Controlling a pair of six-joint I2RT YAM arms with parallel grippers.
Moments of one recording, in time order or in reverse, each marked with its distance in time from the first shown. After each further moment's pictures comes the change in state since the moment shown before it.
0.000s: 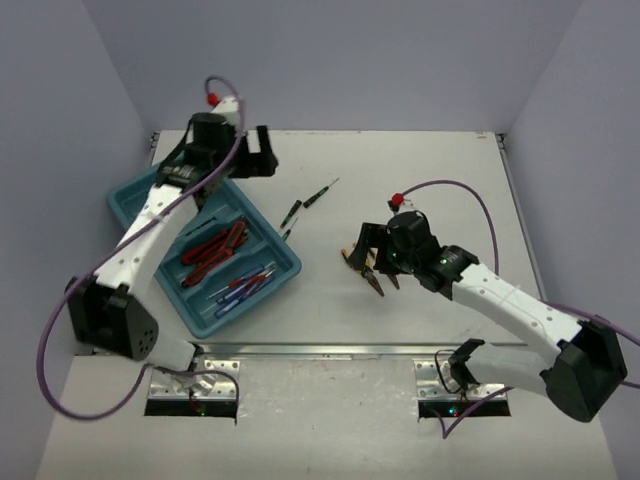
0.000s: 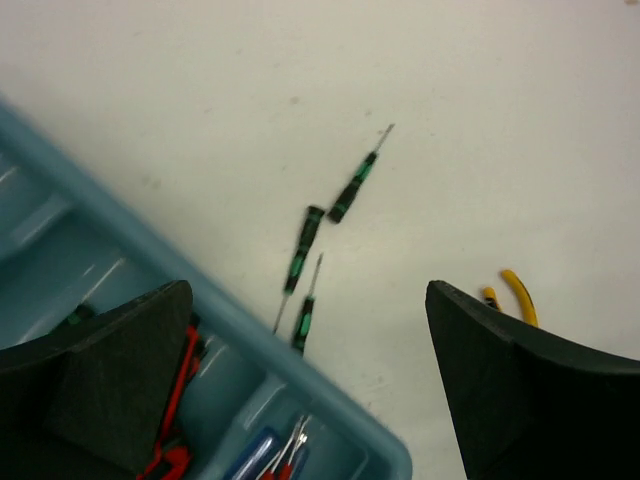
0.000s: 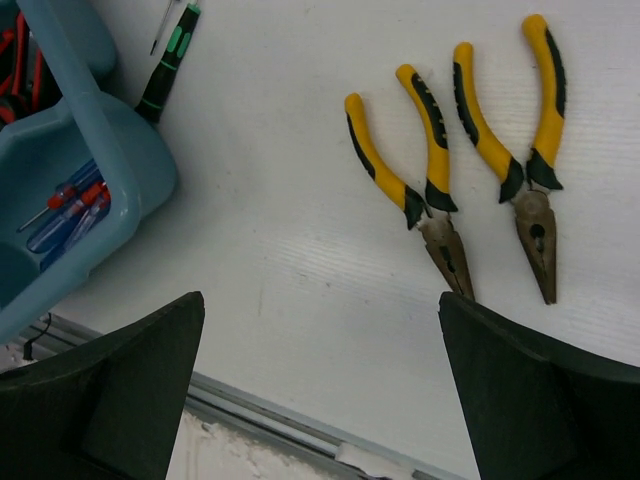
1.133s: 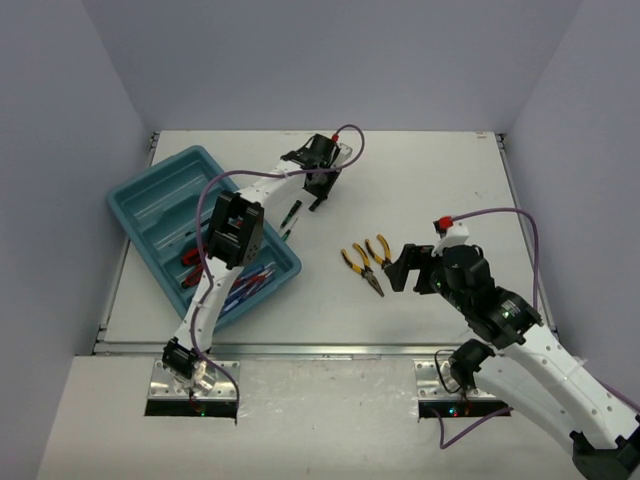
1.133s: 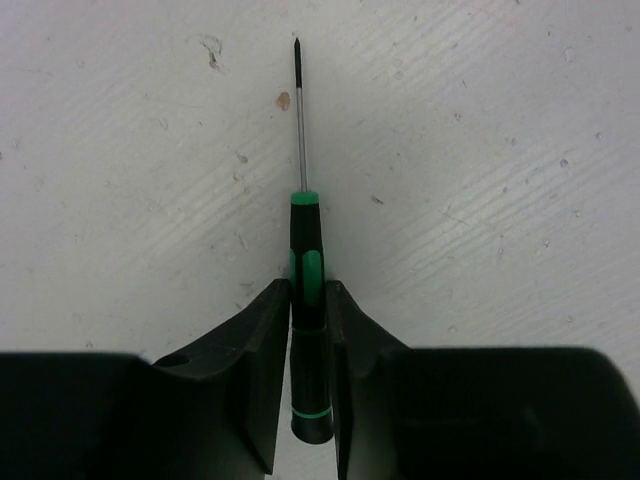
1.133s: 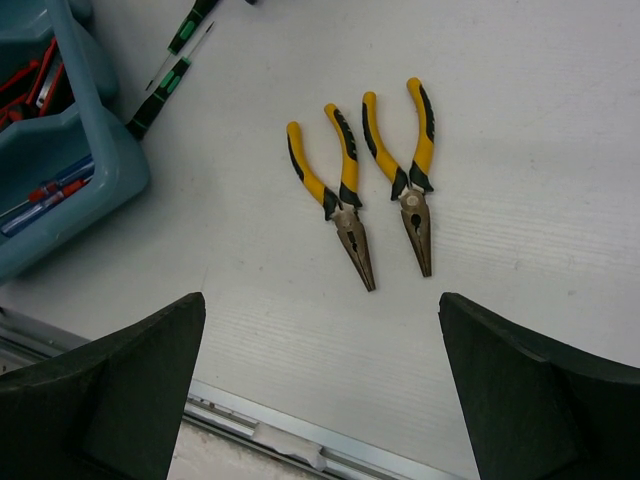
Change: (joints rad) left arm -0.278 1.134 0.881 -0.202 -0.070 0.376; right arm -0.033 -0.572 -0.173 -0.174 0.107 -0.179
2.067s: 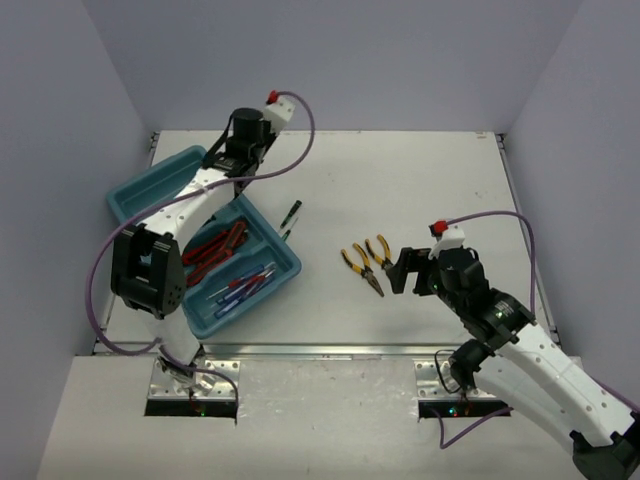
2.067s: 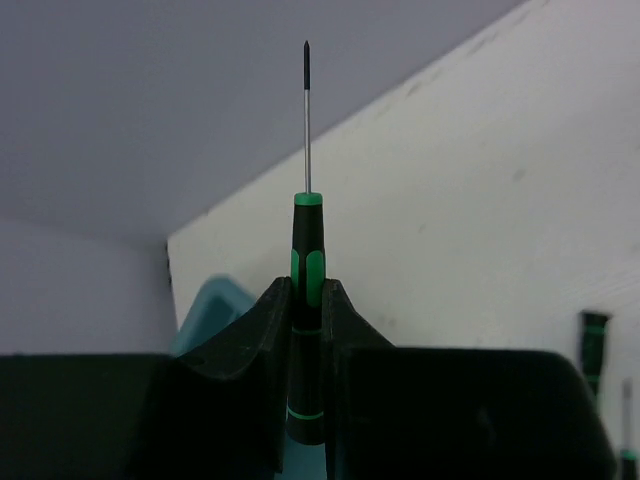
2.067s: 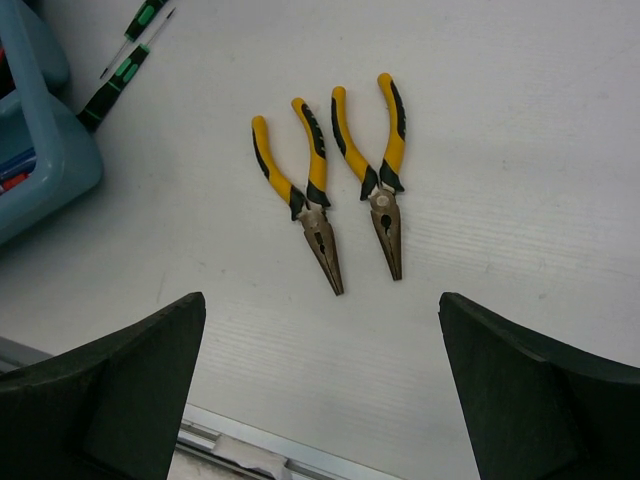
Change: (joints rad) left arm 0.163 -0.788 -0.724 0.528 -0.320 0.402; right arm 0.000 0.003 -0.061 0.046 0.039 -0.055
